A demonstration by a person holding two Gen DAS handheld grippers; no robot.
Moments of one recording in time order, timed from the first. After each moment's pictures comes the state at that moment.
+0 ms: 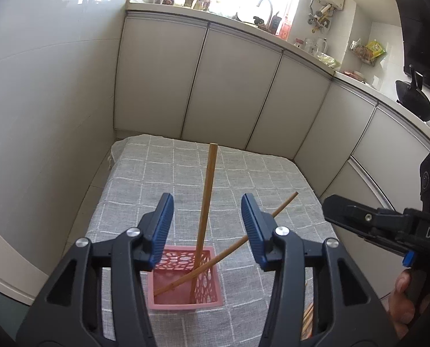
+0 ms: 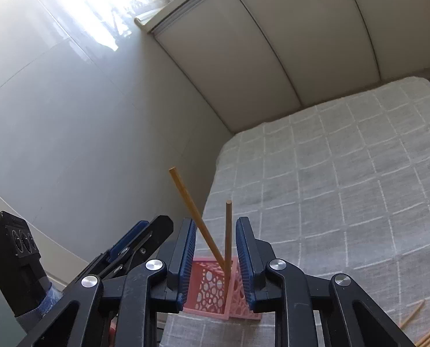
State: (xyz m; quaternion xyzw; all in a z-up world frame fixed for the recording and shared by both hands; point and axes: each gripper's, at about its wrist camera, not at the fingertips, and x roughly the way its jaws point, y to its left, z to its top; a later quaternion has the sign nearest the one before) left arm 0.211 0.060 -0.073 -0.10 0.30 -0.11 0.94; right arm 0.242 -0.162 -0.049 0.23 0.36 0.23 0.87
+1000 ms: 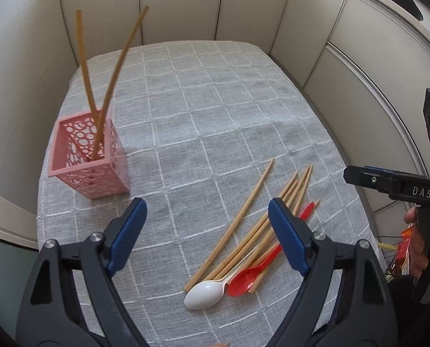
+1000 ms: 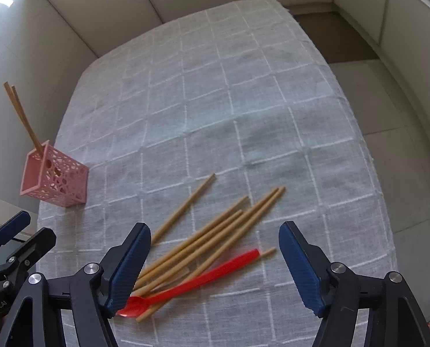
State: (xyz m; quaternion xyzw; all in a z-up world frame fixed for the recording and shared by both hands) left arm 0.155 -0.057 -0.143 0.04 0.49 -0.17 0.85; right arm 0.154 -0.311 -0.127 0.16 0.55 0.05 0.82
